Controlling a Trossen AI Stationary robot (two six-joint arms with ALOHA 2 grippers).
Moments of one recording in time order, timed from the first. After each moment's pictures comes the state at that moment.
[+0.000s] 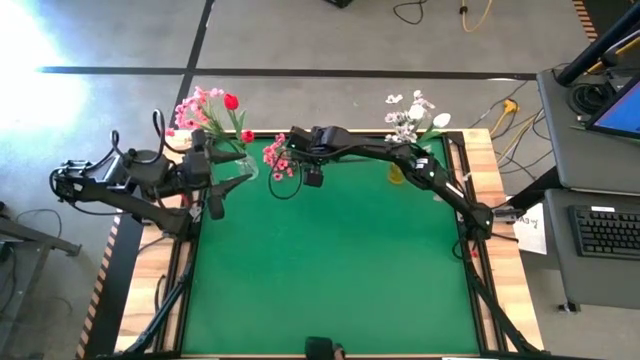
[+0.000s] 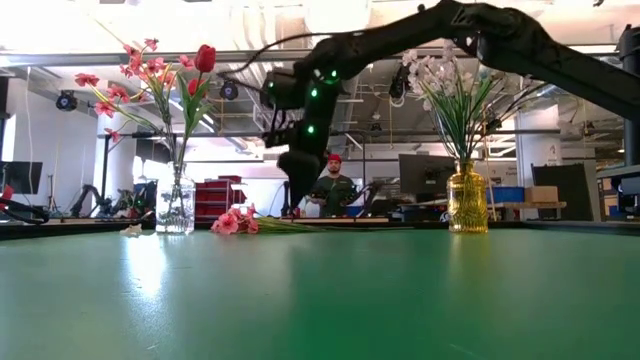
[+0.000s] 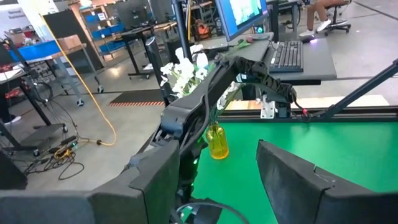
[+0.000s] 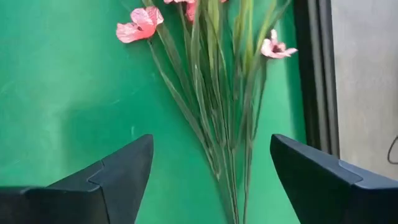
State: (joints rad) left arm -0.22 0.80 1.16 -0.53 -0.57 0.10; right arm -0.34 2.46 2.30 -1.01 0.23 -0.28
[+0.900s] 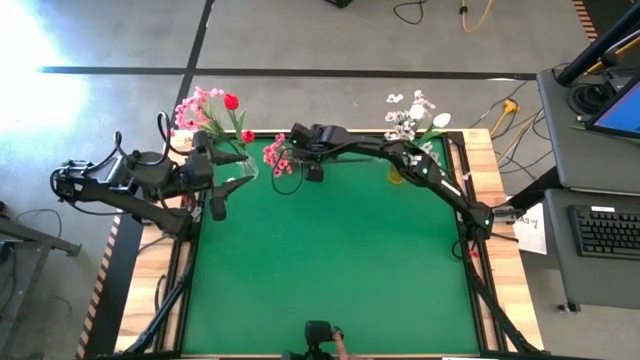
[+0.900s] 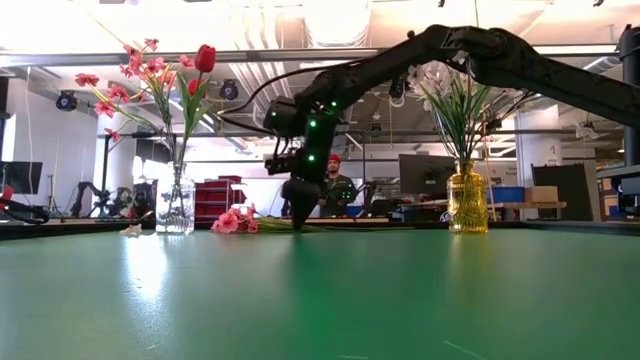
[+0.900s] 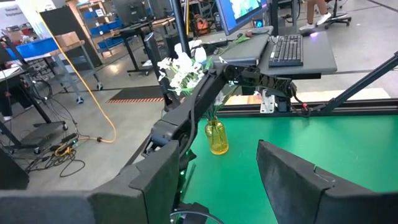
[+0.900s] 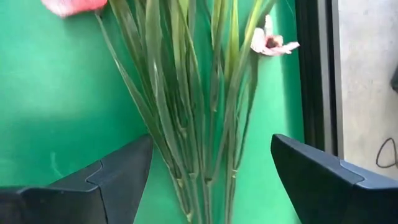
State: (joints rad) left arm -0.22 0.81 1.15 -0.54 -0.57 0.10; right arm -0.41 2.55 2.30 -0.90 0.24 -0.37
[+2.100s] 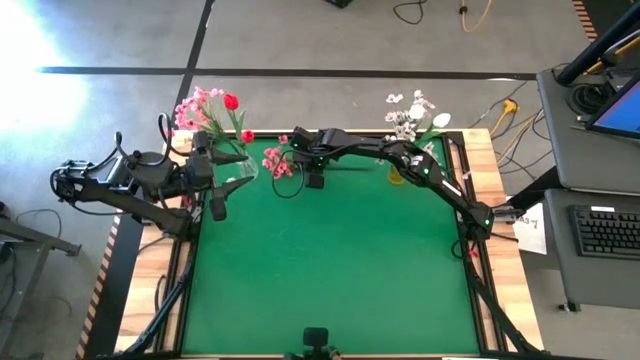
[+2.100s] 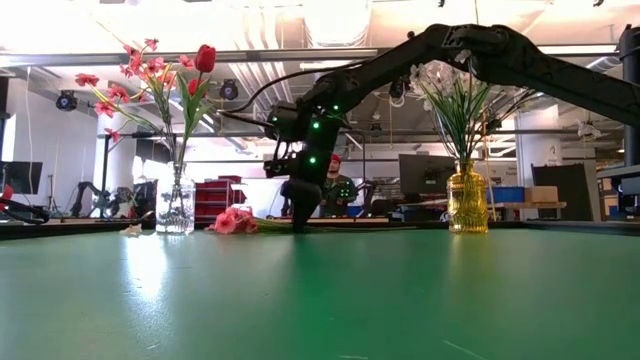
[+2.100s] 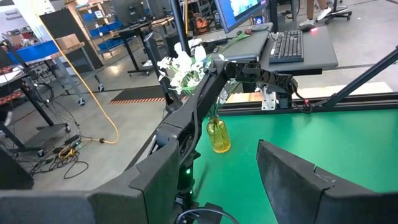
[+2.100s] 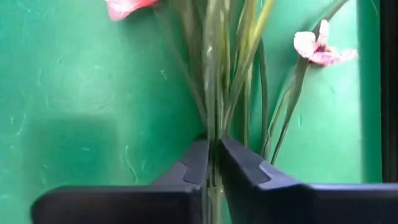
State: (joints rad) left arm -0.22 0.81 1.15 -0.55 -0.57 0.12; right arm -0.41 2.54 2.24 -0.88 0.07 -0.37
